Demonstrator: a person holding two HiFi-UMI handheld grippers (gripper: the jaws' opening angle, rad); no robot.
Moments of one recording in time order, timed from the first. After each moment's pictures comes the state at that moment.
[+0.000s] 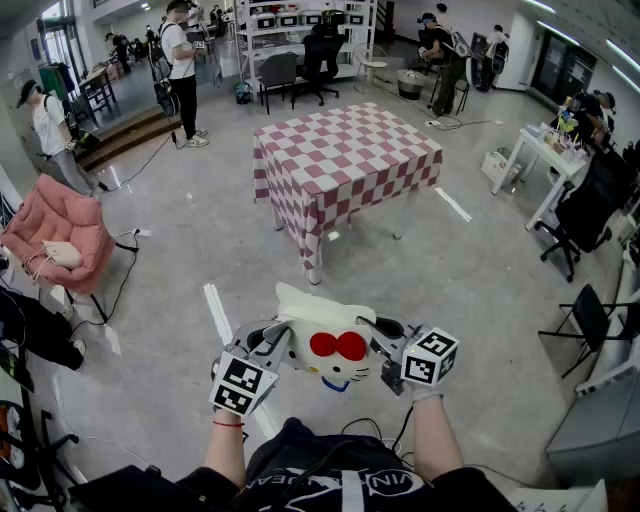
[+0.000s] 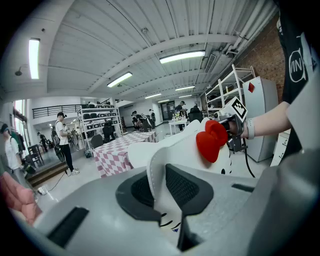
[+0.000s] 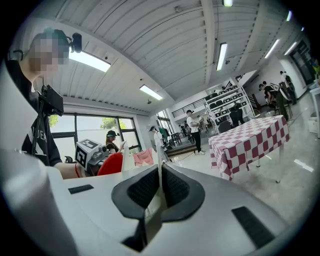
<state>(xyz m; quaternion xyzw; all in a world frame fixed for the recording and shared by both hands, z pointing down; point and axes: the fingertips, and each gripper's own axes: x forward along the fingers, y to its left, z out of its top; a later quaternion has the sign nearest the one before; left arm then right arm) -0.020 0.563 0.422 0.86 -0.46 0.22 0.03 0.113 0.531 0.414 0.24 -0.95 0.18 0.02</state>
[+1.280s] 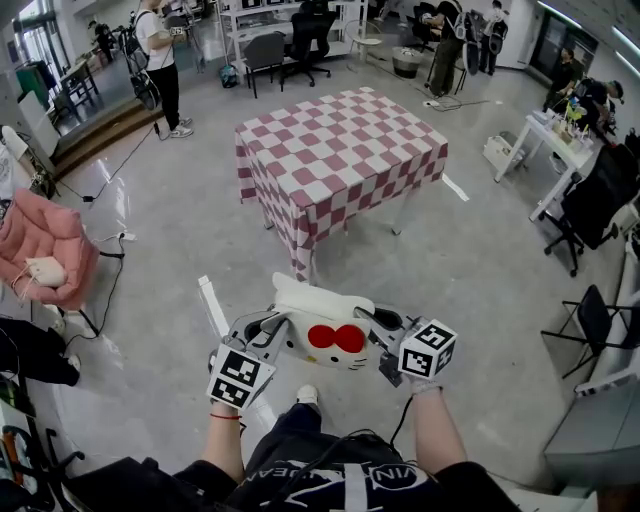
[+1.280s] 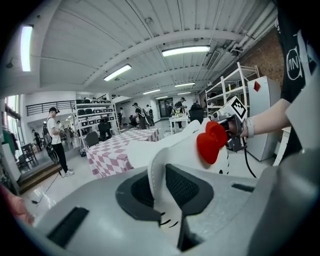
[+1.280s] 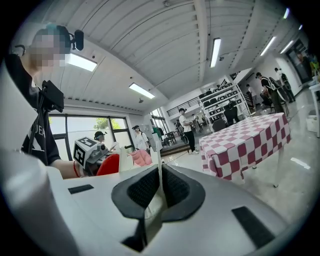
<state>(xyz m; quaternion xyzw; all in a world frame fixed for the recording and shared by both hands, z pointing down) -0.024 0.386 0.444 0.87 -0.44 0.23 0.04 0.109 0.357 0.440 0.26 -0.95 0.20 0.03</state>
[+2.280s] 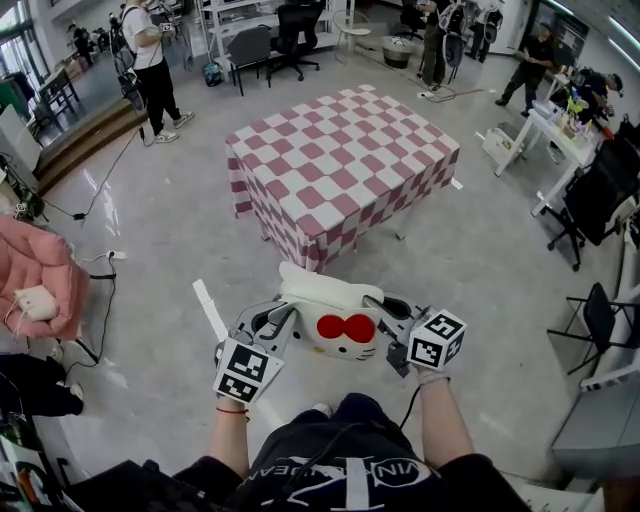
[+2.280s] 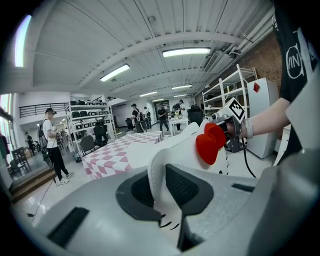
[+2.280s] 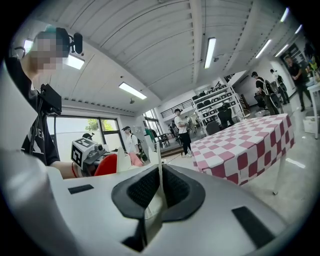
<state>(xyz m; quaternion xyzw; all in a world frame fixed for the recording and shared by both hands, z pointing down) -0.071 0.227 0.449 0.89 -0.41 0.22 0.03 0.064 0.203 0.450 0.29 -0.93 0.20 0.02</state>
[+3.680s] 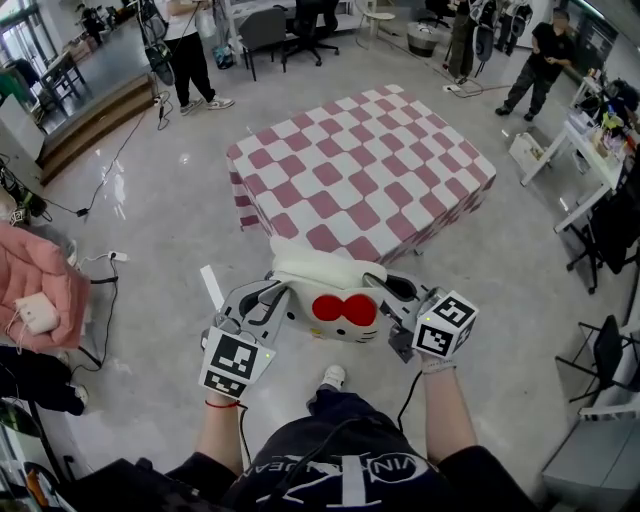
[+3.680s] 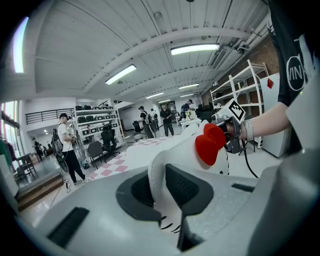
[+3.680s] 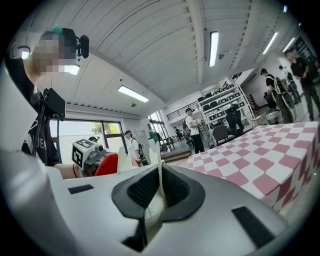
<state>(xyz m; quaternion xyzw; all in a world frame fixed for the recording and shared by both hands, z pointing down) -0.099 0.006 0.412 0.87 -0.45 0.22 0.00 0.031 -0.028 0.417 0.25 -0.95 0.18 0.00</state>
